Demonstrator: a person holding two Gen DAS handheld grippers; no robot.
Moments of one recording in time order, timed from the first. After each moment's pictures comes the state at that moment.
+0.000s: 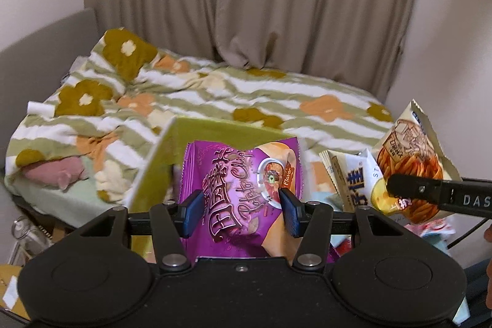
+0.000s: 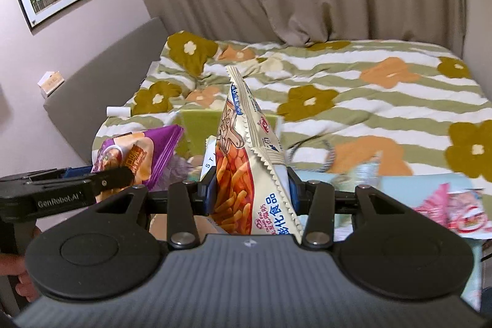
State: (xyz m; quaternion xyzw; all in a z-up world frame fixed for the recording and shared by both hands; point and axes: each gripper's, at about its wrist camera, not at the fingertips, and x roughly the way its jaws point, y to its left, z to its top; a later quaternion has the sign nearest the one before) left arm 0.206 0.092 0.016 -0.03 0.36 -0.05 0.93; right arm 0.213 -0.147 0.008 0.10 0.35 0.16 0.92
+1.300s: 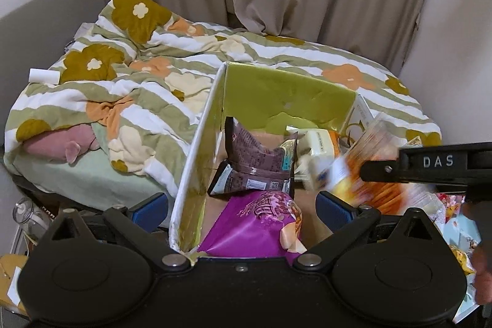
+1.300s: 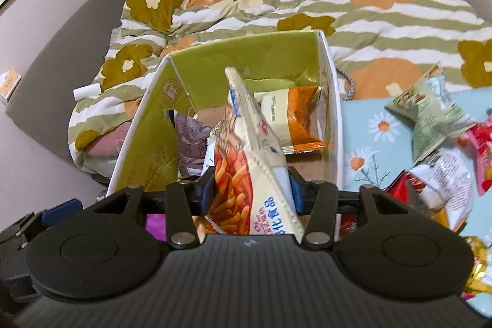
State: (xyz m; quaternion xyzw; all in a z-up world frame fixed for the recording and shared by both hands) left arm 0.226 0.175 -0.049 -0.03 0.41 -0.06 0.91; right arm 0.258 -0.036 -0.071 0.16 0.45 0.07 0.88
